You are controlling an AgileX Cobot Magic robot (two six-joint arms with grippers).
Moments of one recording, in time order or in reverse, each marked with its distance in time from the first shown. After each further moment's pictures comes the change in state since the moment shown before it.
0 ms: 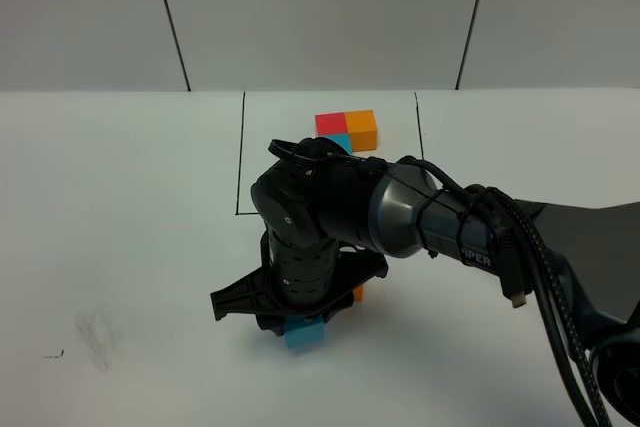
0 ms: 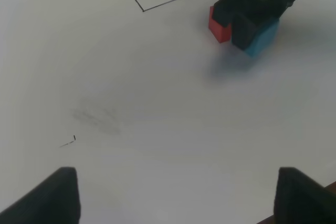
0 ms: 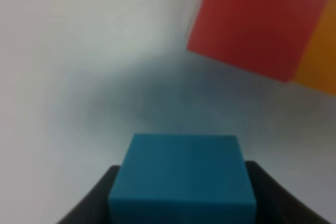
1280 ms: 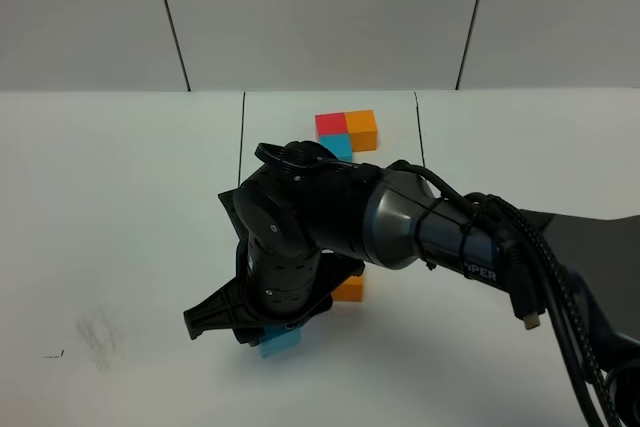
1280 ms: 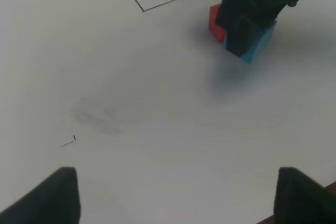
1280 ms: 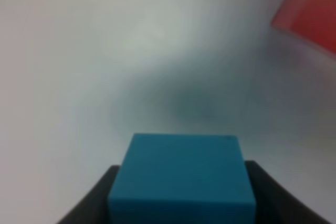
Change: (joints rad) left arm 0.000 0.000 0.000 0.000 0.000 0.000; right arm 0.045 -0.033 0.000 0.038 -0.029 -0.124
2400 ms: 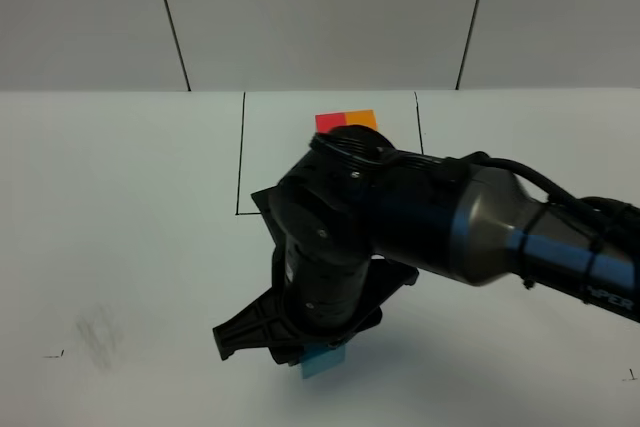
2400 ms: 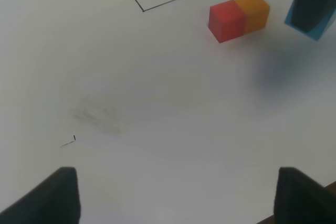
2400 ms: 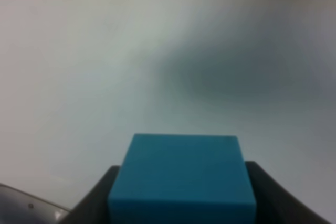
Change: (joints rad) left arm 0.000 0.000 0.000 0.000 -0.001 0.000; right arm 0.039 -0.212 0.130 -0.035 0.145 0.074
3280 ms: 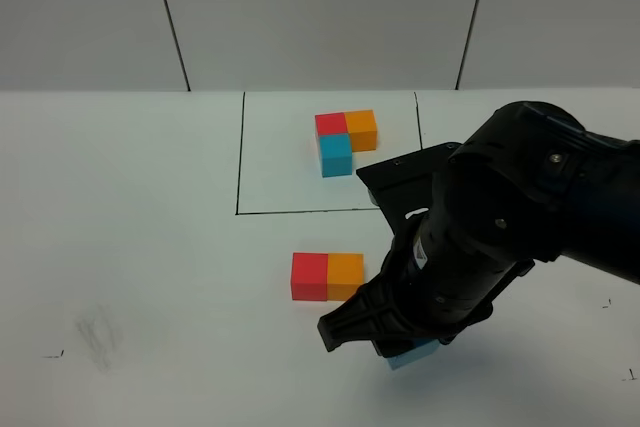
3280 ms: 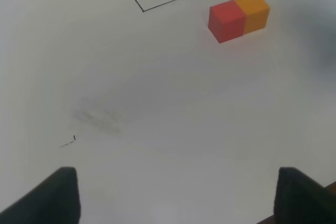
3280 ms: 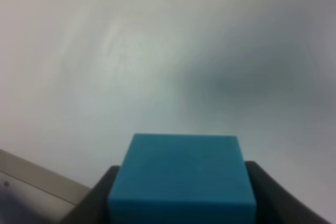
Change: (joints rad) left arm 0.000 0.000 0.000 0.000 0.000 0.000; right arm -0.109 -0.321 0.291 0.006 -0.057 -0.102
